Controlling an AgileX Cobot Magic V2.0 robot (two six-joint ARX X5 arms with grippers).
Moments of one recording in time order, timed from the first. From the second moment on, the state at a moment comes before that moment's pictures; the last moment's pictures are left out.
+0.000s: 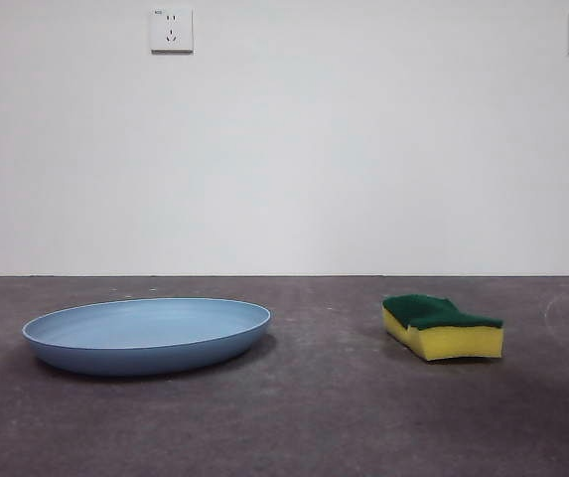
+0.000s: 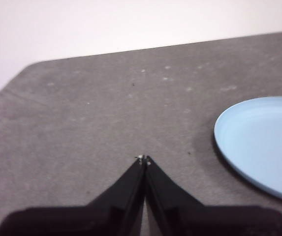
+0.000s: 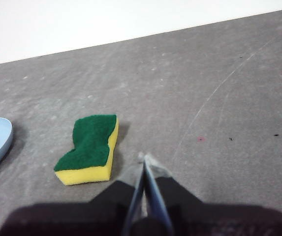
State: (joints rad) left arm -0.06 0.00 0.02 -0.18 -0.08 0.09; right arm 0.13 0.04 0.02 -0.17 -0.07 0.17
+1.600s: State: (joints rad) left arm -0.06 0.08 0.14 -0.23 0.13 -0.26; right arm 0.13 0.32 0.31 -0.35 -0.13 0.39
